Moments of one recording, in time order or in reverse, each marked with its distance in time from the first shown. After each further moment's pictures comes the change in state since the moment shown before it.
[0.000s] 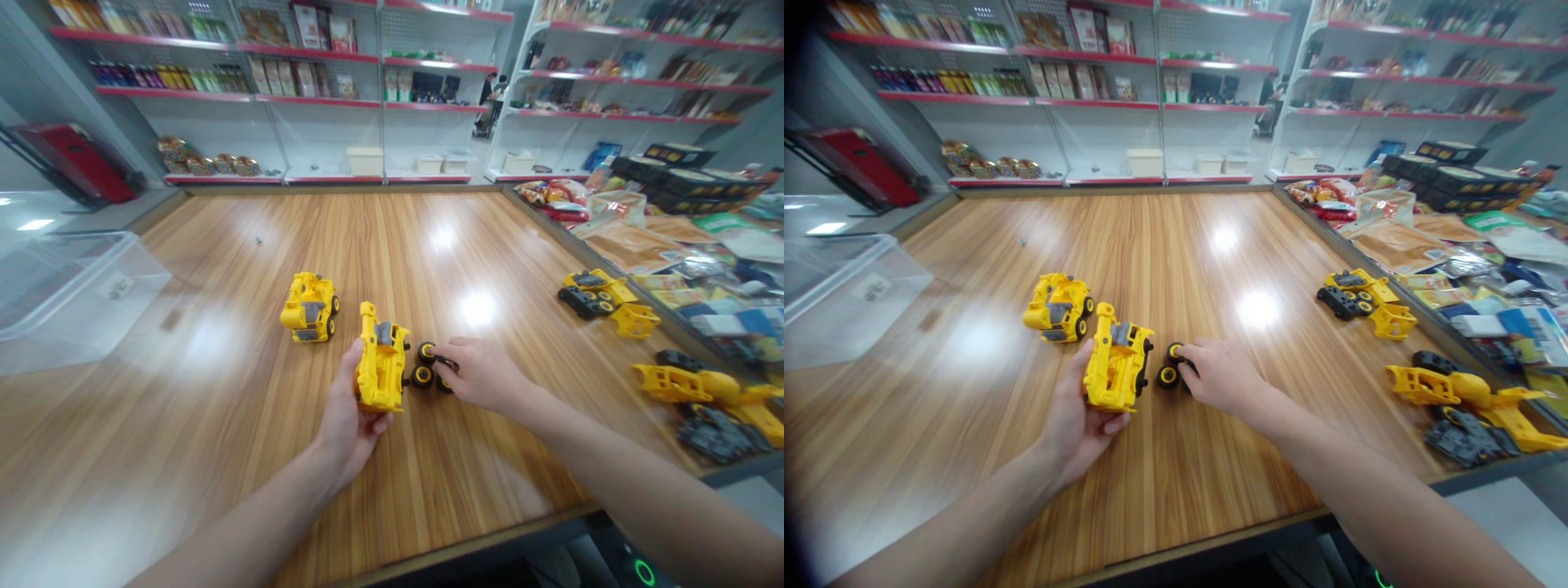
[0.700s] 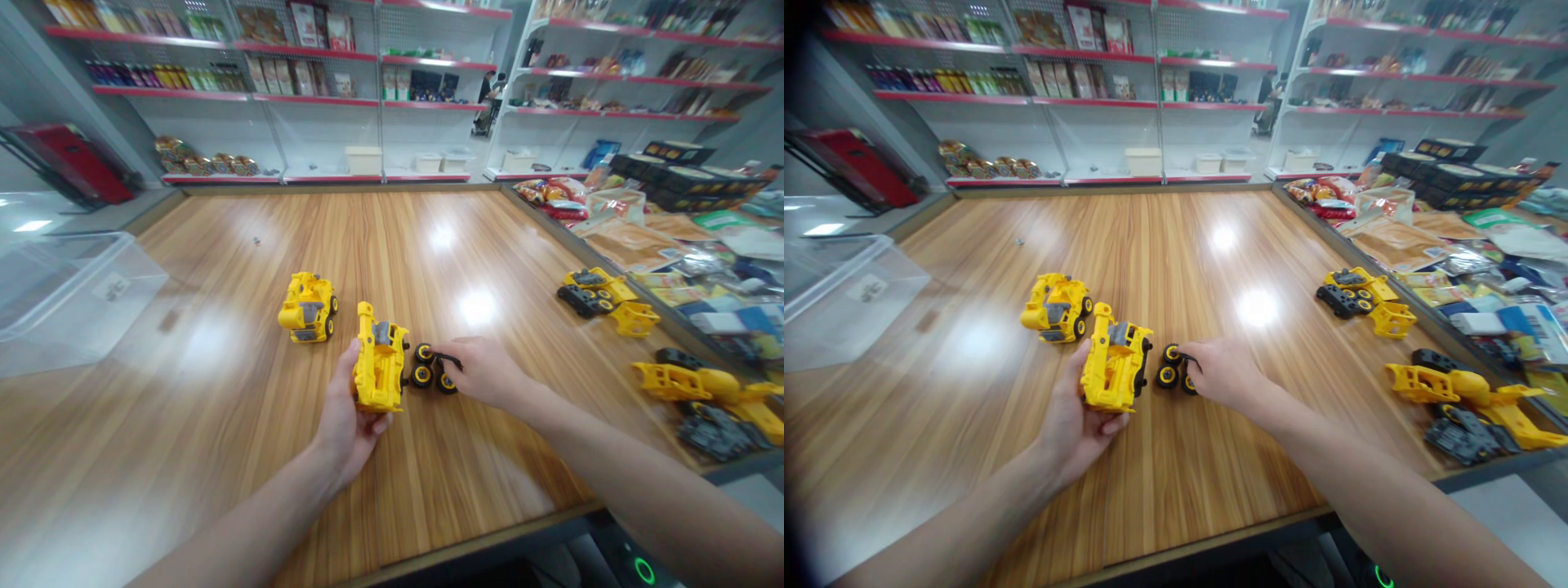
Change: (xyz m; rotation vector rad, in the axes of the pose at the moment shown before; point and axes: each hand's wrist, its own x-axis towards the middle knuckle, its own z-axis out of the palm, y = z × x) left_hand 0.000 0.001 -0.001 -0.043 -0.020 -0.018; right_hand 0.001 0.009 0.005 0.061 -0.010 0.002
